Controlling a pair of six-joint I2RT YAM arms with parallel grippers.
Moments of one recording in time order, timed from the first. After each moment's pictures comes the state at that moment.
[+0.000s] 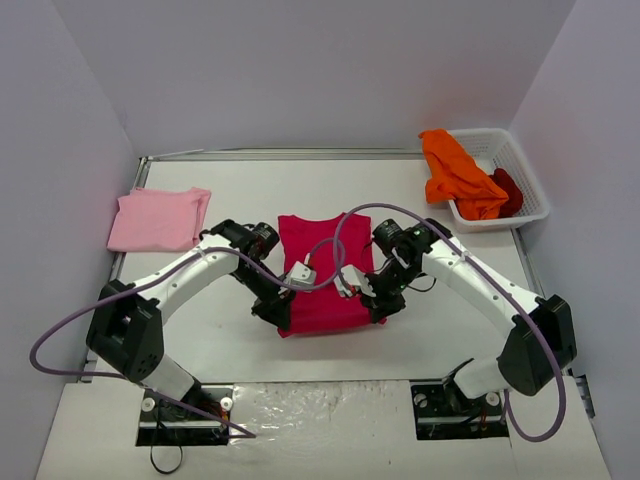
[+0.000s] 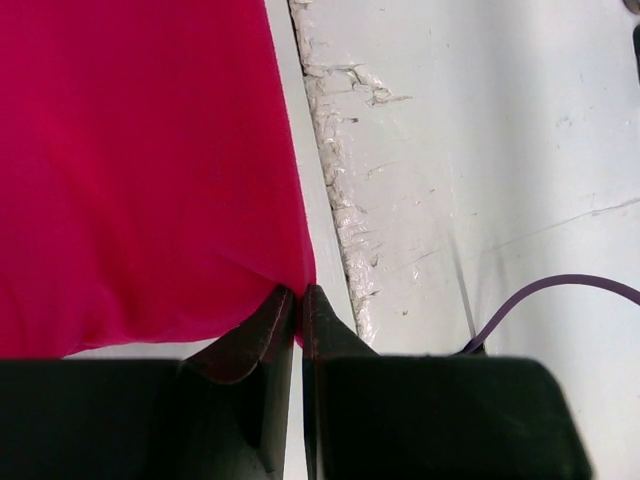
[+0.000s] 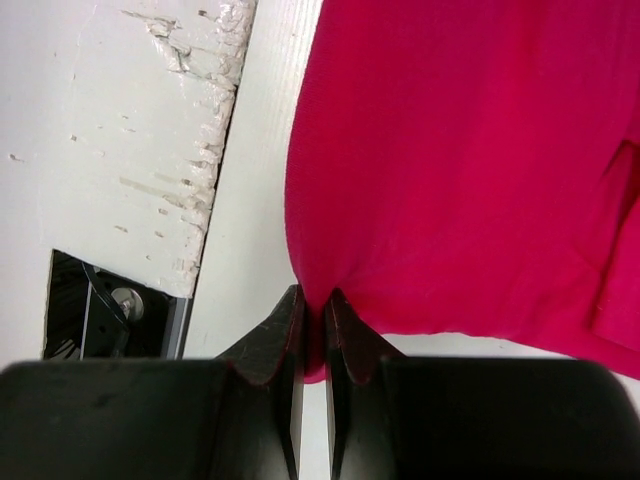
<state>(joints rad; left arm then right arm) -0.59 1.53 1.18 -1.23 0.94 1.03 0.59 1.42 1.14 -1.23 -0.65 -1.18</state>
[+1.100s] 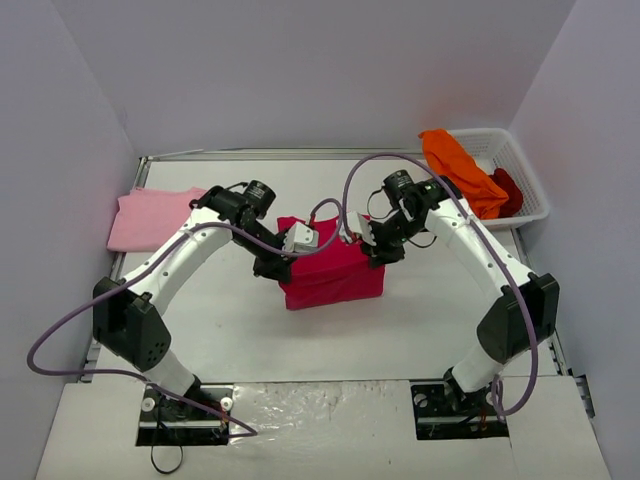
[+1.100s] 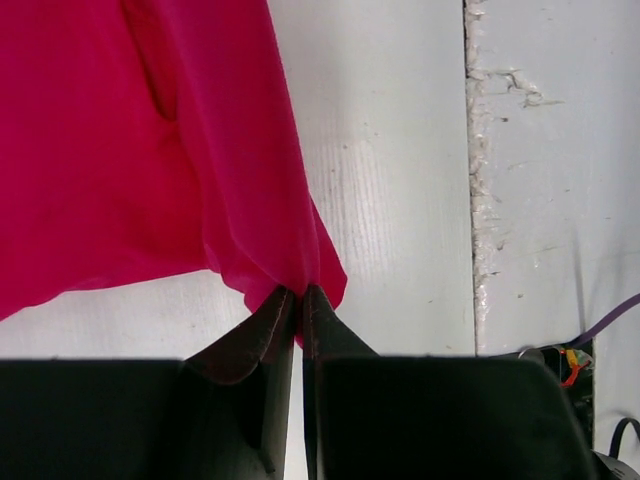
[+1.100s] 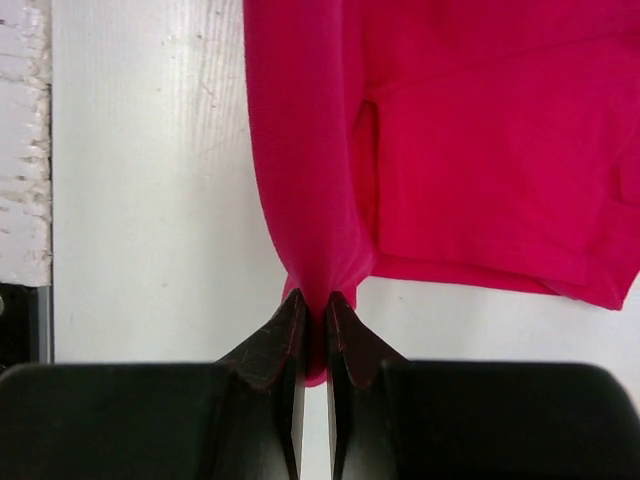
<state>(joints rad) -0.53 1.59 1.50 -1.26 0.75 0.99 0.44 1.59 1.49 -1.26 -0.58 -1.23</state>
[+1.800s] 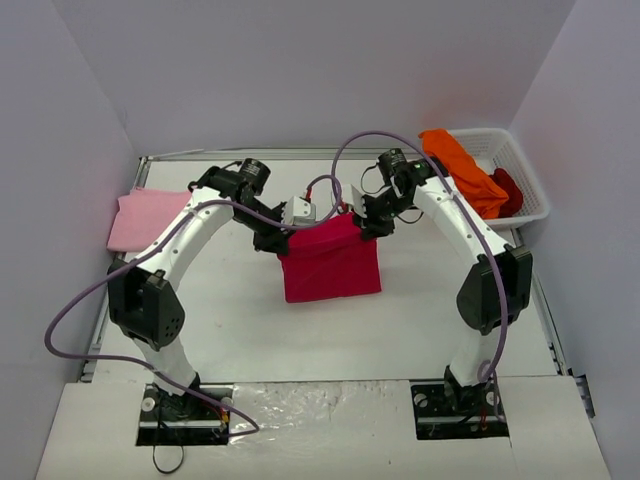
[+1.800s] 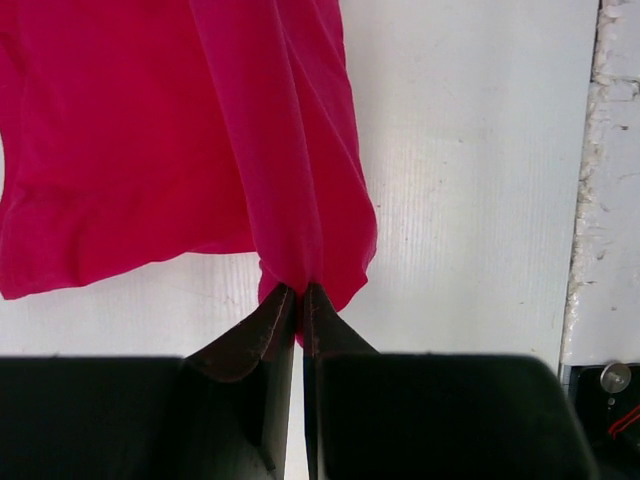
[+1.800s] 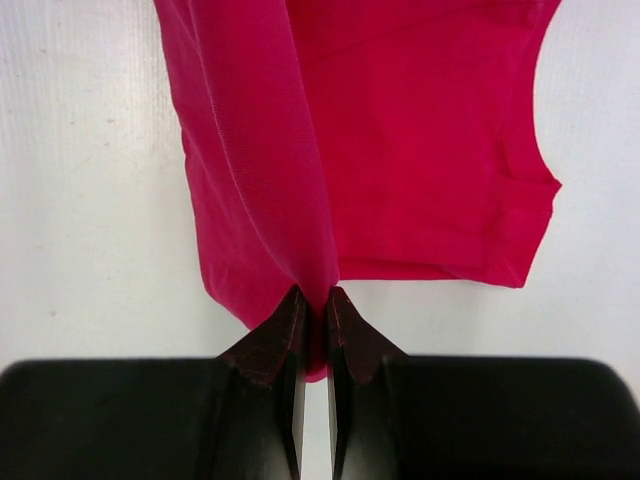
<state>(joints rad) -0.44 1.73 1.68 -1.23 0.70 1.00 0.38 1.81 1.70 -1.17 -0.57 -1.19</state>
